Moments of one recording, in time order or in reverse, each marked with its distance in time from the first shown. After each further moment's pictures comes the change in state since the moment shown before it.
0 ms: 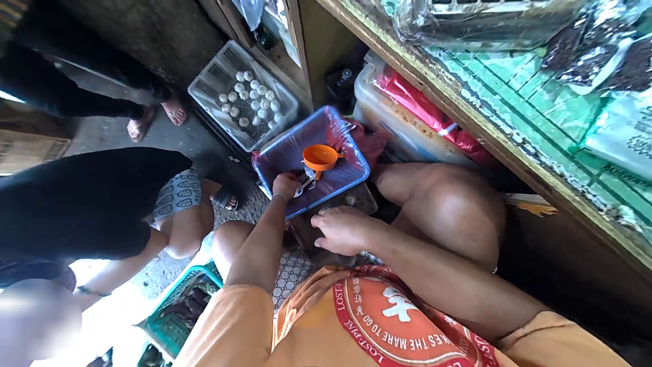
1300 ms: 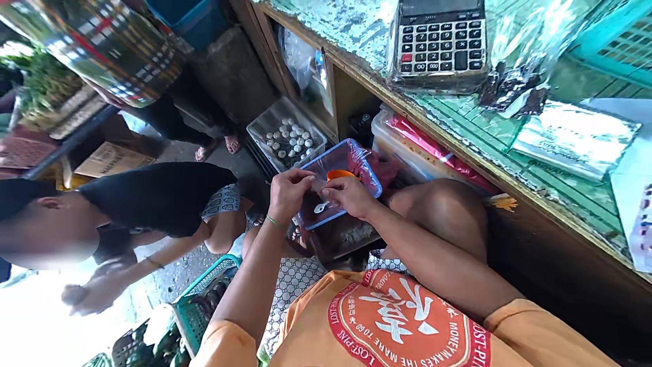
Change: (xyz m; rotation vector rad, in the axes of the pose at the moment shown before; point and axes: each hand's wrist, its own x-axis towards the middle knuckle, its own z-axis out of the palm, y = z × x) left_hand -0.248 0.094 -0.126 -0.575 0.391 0.647; right_hand -0.007 0.000 -0.007 0.954 0.676 -0.335
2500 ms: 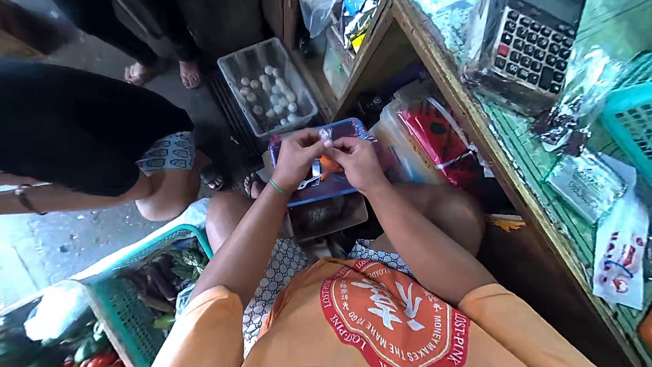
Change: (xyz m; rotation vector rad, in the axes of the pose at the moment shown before) left_hand 0.039 -0.068 -0.012 -0.608 -0.002 0.027; right_hand 0.059 -0.022 0.037 -0.252 0.202 -0.153
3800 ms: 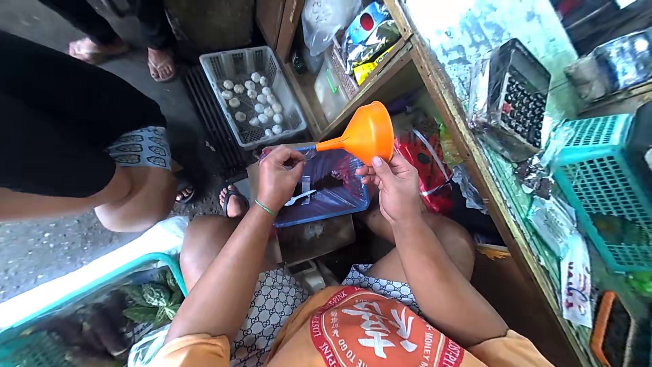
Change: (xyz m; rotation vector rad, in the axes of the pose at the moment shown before) left_hand 0.003 -0.040 -0.068 0.450 0.207 0.265; right_hand -0.005 -0.023 -0.006 0.096 0.264 -0.109
